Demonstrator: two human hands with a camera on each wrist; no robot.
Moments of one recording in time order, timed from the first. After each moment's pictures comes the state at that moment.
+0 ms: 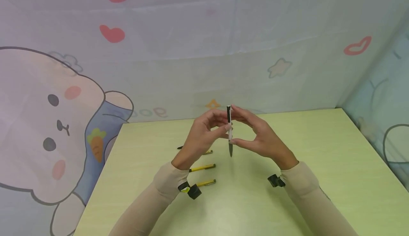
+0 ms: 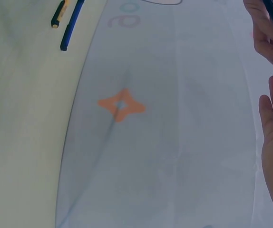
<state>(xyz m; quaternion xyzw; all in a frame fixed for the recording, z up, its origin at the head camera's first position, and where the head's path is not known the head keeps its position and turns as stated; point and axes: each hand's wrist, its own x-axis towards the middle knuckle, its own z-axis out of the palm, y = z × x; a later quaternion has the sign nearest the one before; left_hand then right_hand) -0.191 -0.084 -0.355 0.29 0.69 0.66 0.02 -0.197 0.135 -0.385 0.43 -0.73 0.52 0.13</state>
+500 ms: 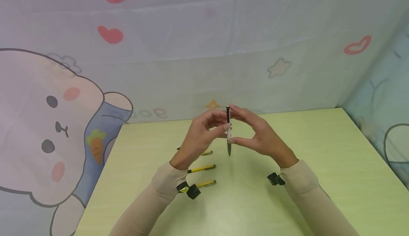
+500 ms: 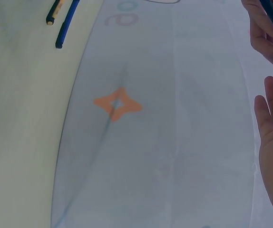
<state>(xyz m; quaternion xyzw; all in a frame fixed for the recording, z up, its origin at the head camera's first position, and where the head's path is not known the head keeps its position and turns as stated) -0.193 -0.087 -0.352 0.29 0.70 0.66 0.02 -0.201 0.134 -0.379 0.42 -0.75 0.49 0.15</state>
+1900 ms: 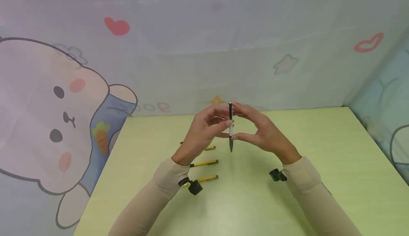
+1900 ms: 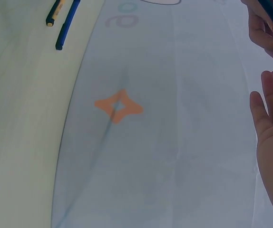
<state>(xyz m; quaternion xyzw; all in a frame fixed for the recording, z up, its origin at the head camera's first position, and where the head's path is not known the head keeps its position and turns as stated) -0.190 -0.088 -0.348 0.26 0.68 0.68 0.05 -0.210 0.136 -0.380 0.45 -0.74 0.49 0.14</state>
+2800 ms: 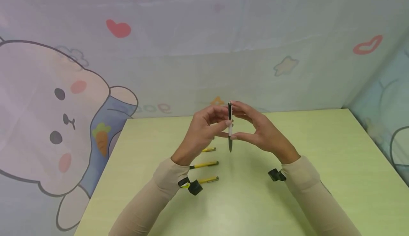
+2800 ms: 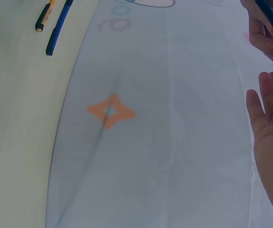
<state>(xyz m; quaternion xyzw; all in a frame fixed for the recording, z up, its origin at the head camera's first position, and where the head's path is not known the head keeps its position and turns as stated) -0.188 -0.084 -0.343 0.26 0.68 0.69 0.05 -0.205 0.137 -0.374 0.42 -0.74 0.53 0.08</state>
